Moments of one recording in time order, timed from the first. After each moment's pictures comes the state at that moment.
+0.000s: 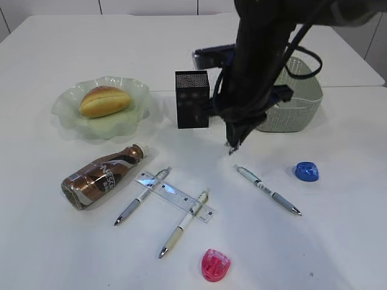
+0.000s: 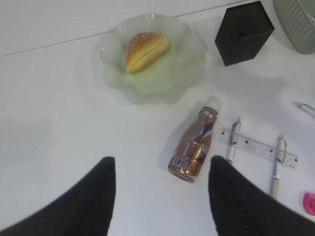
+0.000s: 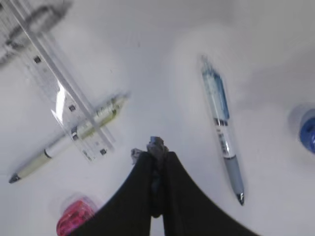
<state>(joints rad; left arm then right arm) -0.20 1.31 -1.66 -0.01 1.26 -0.04 0.46 2.01 -1.71 0.02 1.22 0.12</state>
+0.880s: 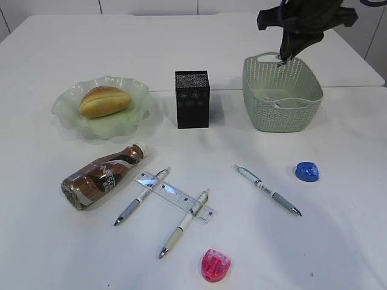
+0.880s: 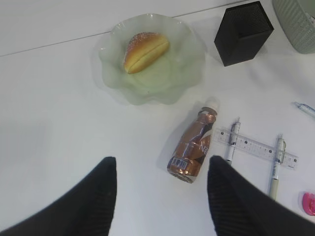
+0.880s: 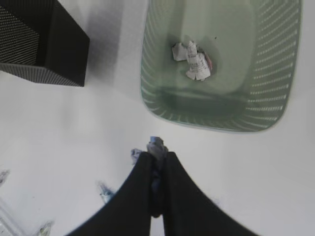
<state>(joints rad) -0.20 1.31 -1.66 -0.01 1.26 -0.04 0.20 2.03 -2.01 -0.02 1.17 0.11</state>
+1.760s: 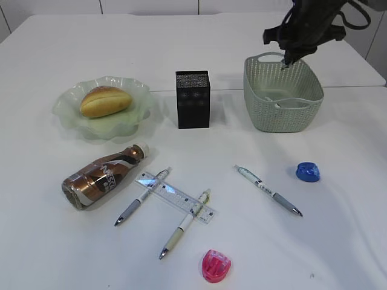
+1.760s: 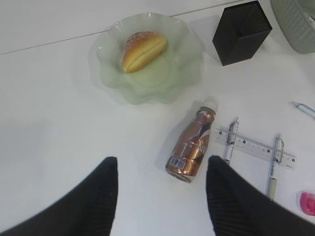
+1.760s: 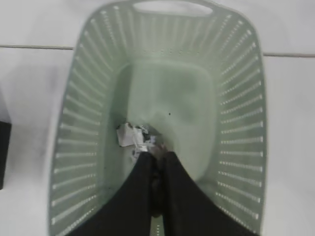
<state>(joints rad) -0.20 1.32 -1.66 -0.02 1.26 -0.04 0.11 2.36 -2.36 -0.08 1.09 0.11</state>
